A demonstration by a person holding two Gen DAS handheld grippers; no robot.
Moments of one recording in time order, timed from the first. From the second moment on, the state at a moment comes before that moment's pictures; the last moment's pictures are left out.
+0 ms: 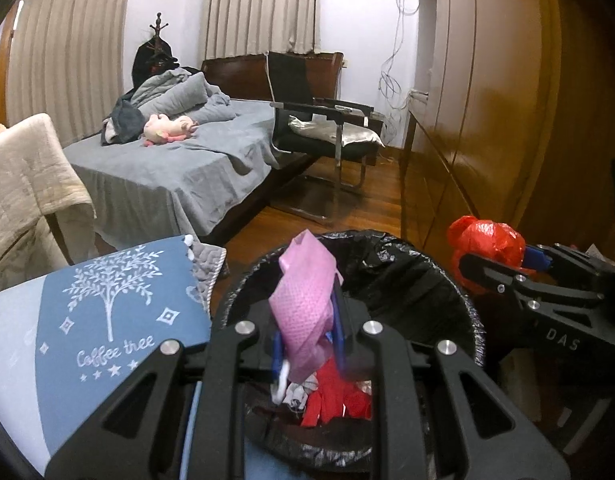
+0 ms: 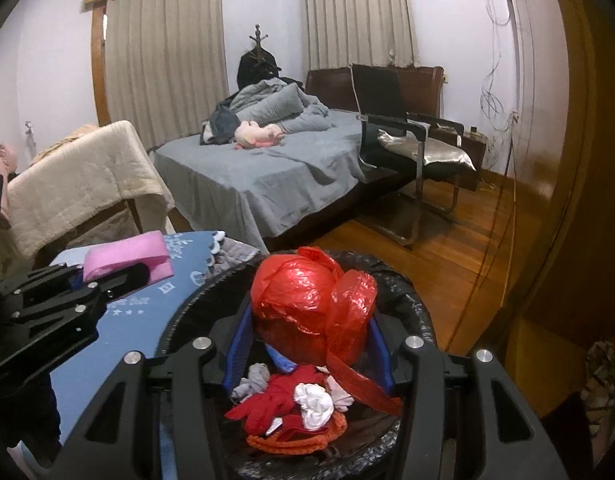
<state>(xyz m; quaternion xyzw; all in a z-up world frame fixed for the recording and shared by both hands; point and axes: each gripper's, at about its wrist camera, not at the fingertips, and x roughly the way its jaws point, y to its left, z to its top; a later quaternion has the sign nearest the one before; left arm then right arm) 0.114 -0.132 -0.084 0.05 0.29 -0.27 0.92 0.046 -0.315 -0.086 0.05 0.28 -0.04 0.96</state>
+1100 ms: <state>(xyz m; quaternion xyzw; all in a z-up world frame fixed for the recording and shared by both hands) 0.167 -0.145 -0.087 0.02 0.31 -0.29 0.91 0.084 -0.348 -0.118 0.04 0.31 -0.08 0.95</state>
